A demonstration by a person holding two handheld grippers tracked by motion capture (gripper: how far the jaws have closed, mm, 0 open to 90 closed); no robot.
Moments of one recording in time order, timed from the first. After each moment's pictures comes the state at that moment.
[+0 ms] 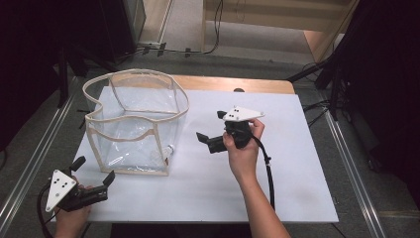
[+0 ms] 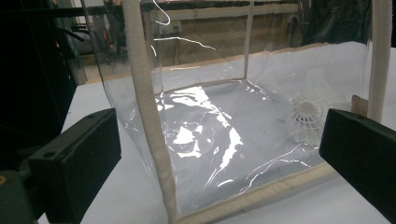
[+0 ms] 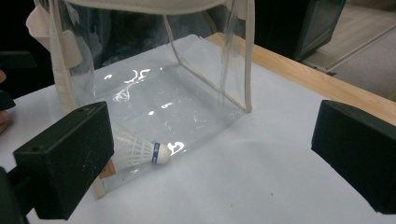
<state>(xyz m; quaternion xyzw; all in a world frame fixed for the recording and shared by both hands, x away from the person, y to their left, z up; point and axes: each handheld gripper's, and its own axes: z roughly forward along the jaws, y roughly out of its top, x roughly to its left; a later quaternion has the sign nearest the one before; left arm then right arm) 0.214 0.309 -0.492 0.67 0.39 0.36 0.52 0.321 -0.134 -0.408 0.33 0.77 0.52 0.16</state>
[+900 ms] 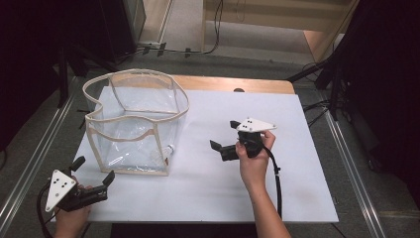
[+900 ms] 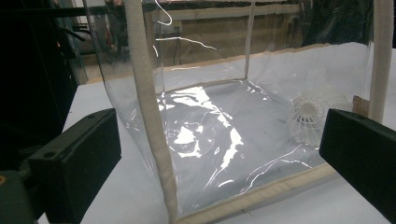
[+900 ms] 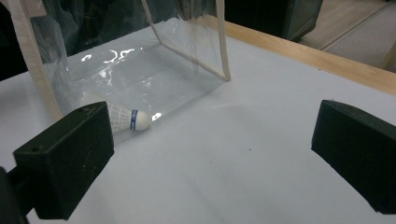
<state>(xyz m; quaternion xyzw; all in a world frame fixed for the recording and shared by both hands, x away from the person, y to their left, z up) 0.215 0.310 -0.492 0.67 0.39 0.35 0.52 0.309 -0.166 -0.442 0.36 0.76 0.52 0.17</state>
